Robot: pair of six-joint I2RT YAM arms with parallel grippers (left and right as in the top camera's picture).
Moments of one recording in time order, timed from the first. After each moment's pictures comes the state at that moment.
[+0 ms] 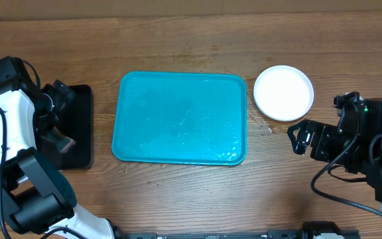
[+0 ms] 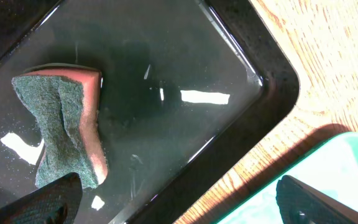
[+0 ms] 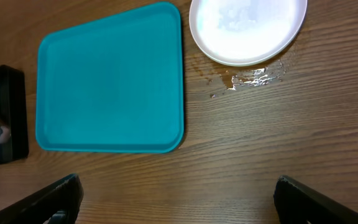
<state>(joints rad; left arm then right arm) 0.48 1.83 1.45 -0.92 0.12 -0.49 0.00 1.00 1.34 -1.35 -0.28 0.25</state>
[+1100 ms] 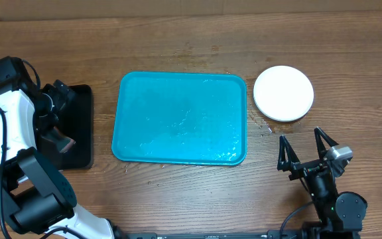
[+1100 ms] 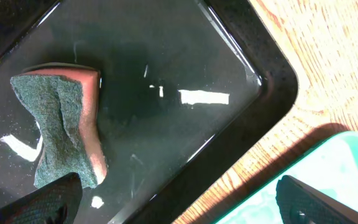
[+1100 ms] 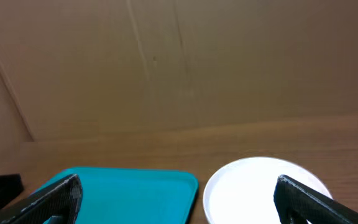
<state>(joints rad) 0.48 1.83 1.45 -0.92 0.13 -0.49 0.01 0.01 0.06 0.04 -0.26 0.25</state>
